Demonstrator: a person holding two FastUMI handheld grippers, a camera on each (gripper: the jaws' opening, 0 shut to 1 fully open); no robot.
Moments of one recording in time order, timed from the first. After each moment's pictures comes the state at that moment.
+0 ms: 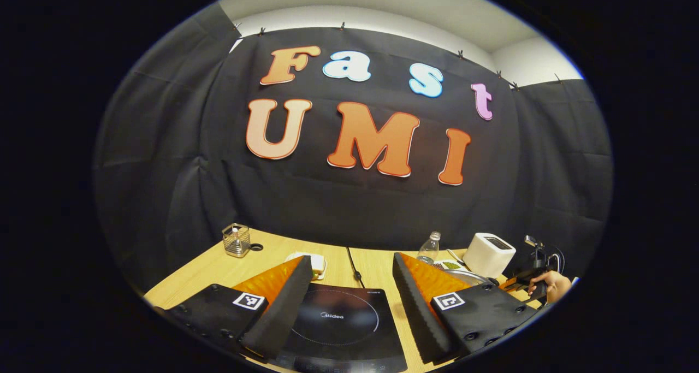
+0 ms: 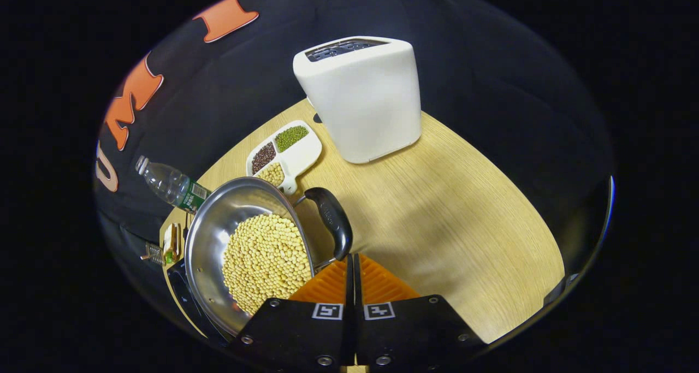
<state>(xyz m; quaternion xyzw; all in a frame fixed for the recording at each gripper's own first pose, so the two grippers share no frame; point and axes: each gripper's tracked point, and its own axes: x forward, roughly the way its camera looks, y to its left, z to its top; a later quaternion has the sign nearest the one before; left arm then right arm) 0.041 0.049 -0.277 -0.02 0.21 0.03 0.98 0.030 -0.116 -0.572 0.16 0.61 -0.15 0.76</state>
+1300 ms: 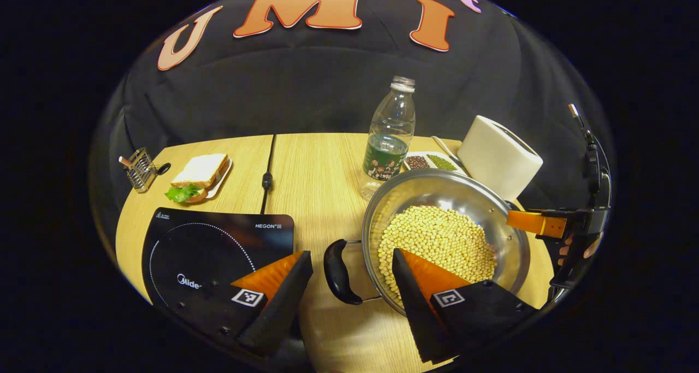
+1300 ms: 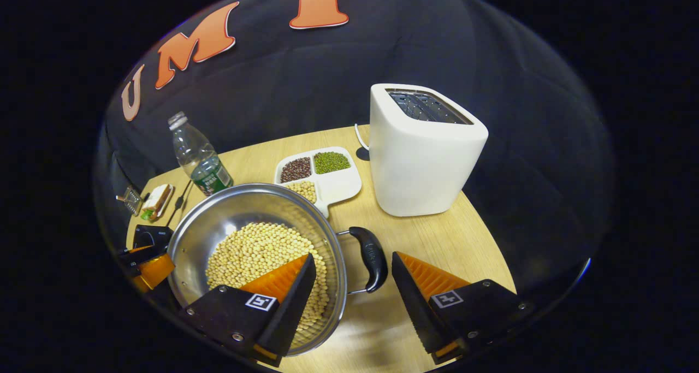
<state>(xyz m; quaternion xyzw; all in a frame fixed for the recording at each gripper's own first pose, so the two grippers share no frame) 0.100 -0.100 -0.554 0.01 0.50 -0.01 0.87 0.089 -0.109 -0.564 -0.01 0.55 -0.06 0.83</state>
